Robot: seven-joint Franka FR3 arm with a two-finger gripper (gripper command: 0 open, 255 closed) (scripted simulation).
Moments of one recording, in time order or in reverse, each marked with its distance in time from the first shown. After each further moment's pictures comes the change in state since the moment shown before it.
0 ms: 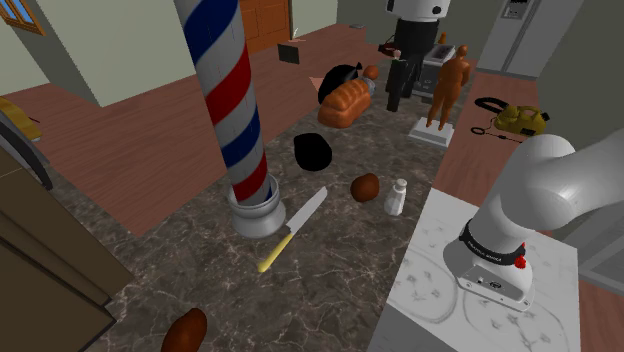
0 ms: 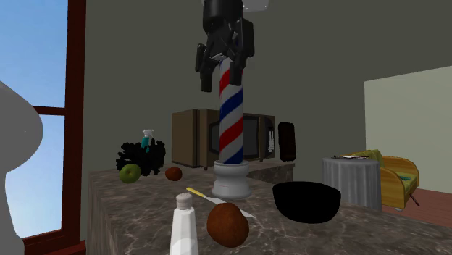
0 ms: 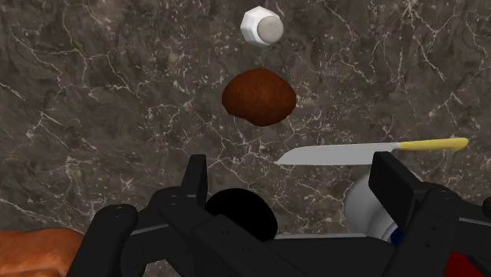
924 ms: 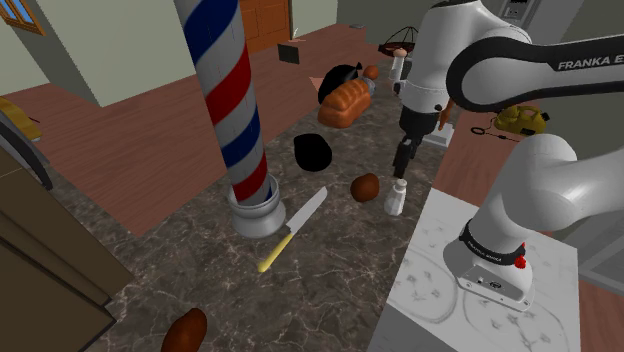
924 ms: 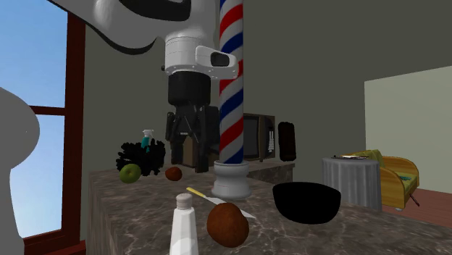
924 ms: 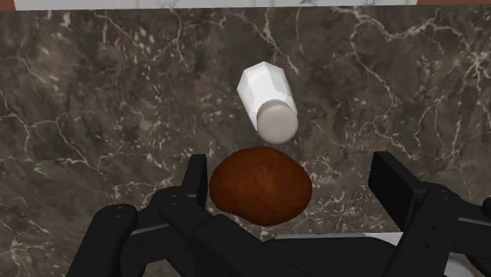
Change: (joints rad) arm 0.050 -0.237 0.080 -0.491 0.044 0.266 0.032
